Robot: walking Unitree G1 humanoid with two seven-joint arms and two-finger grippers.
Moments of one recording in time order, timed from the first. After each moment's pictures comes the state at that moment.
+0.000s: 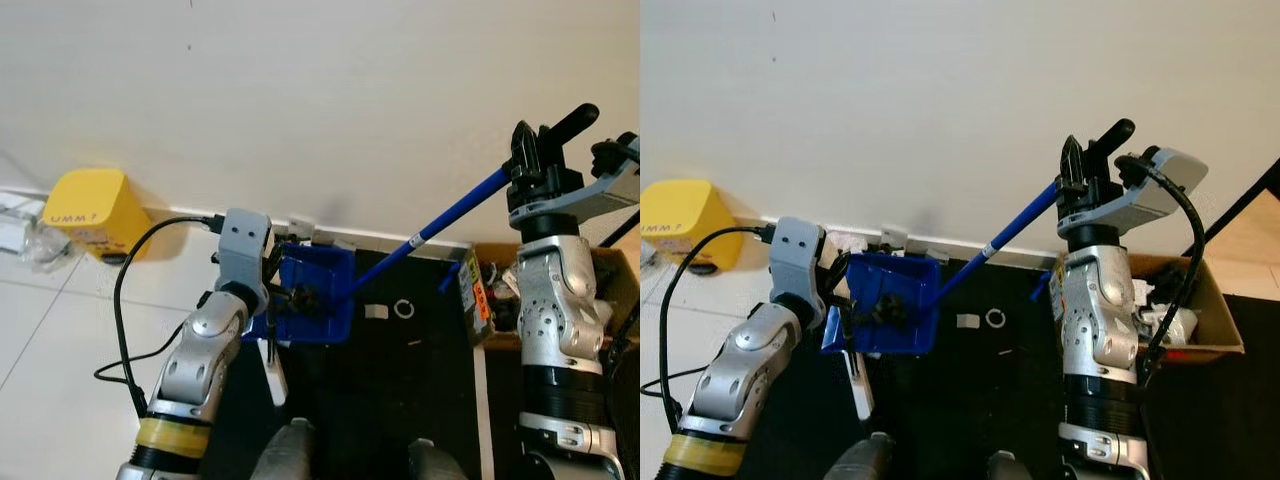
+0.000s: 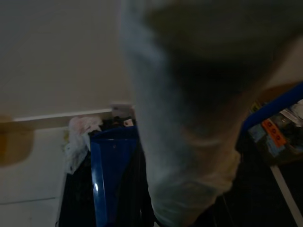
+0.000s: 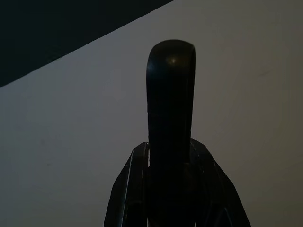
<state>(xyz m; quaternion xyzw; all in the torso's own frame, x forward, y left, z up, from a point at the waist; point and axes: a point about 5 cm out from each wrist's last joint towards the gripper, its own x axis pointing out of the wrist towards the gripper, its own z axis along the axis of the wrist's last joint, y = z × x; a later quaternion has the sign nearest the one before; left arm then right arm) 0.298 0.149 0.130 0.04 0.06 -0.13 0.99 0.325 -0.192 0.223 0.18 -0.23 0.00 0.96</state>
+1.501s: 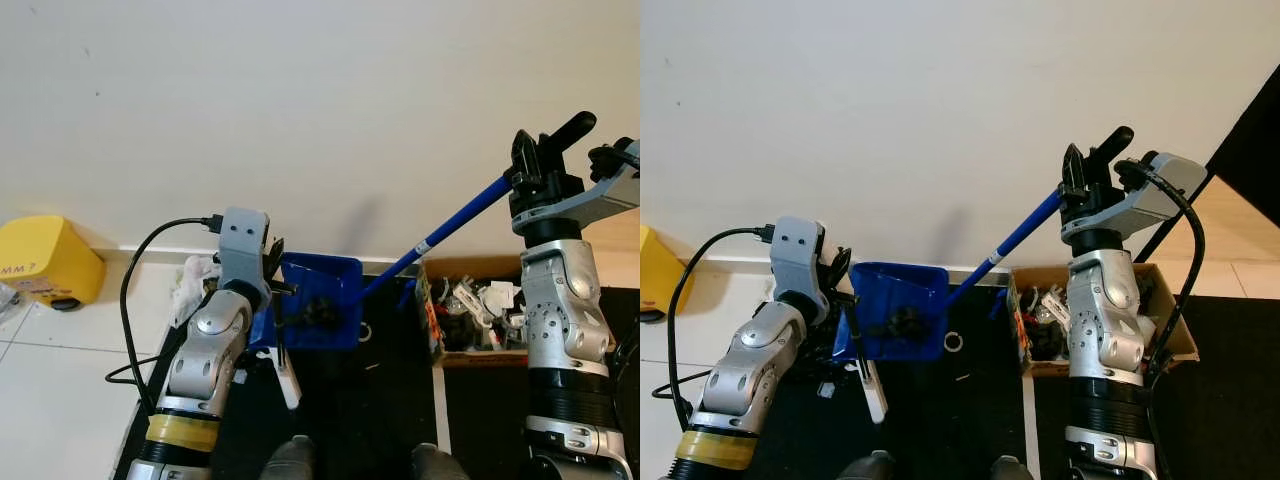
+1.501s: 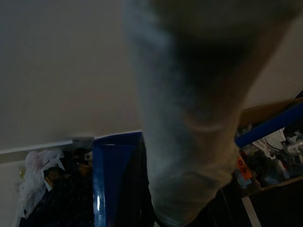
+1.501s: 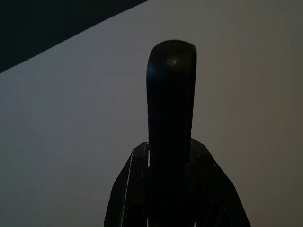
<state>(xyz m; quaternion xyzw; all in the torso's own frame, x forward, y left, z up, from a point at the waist) 0.303 0.151 0.133 0.03 0.05 -0.12 0.99 0.325 -0.191 0.215 0.18 -0.22 0.01 0.96</state>
